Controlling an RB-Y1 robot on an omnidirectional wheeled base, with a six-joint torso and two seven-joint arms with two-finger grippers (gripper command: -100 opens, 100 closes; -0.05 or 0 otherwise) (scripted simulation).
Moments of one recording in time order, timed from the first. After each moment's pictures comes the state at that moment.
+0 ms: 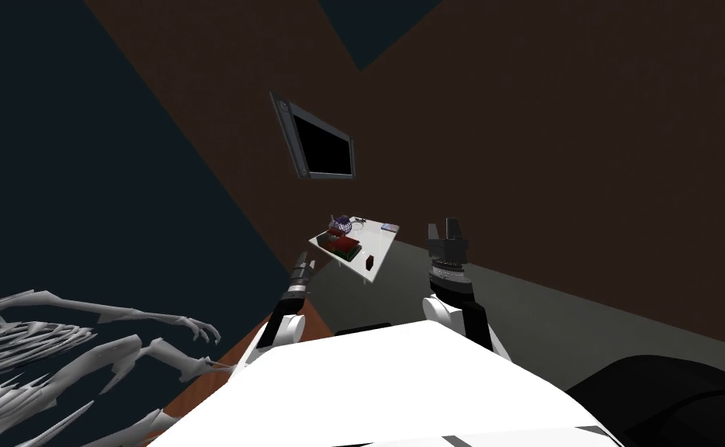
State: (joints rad) left arm 0.34 0.18 -0.04 -1.85 0.14 -0.29 0.07; right arm 0.53 0.01 -0.03 -2.39 -0.08 -0.59 0.13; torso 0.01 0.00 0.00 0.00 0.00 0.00
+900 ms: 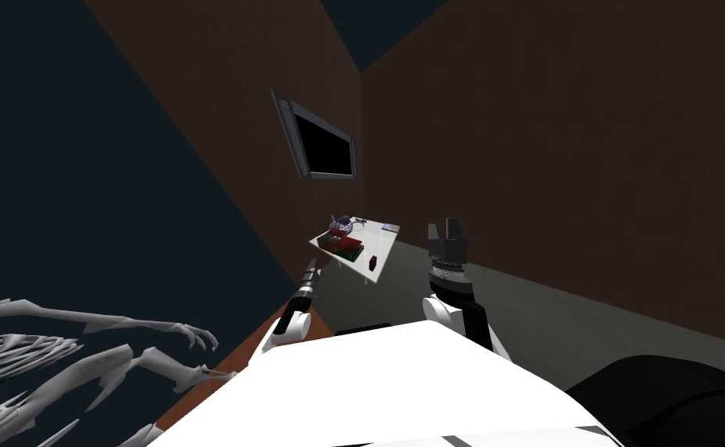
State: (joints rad) left arm 0.25 0.18 -0.06 -1.62 0.15 -0.19 0.07; right arm 0.53 0.01 -0.03 -2.39 -0.08 -0.59 0.13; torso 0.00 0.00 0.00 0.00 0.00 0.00
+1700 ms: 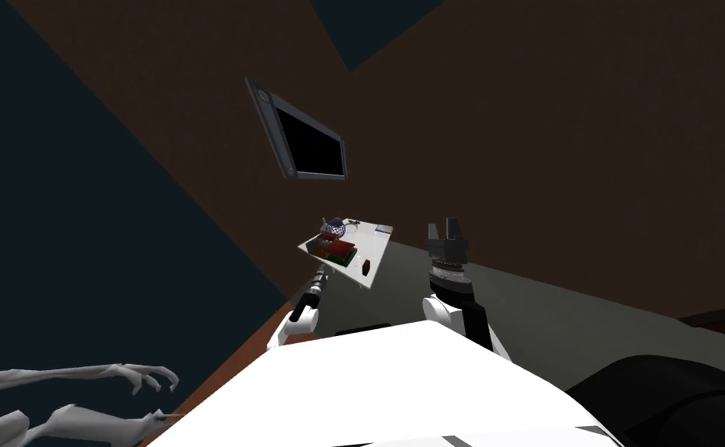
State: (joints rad) left arm 0.14 0.17 -0.11 -1.43 0.13 -0.05 0.09; right arm 0.53 0.01 -0.03 -2.39 -0.08 -0.59 0.13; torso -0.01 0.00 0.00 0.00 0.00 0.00
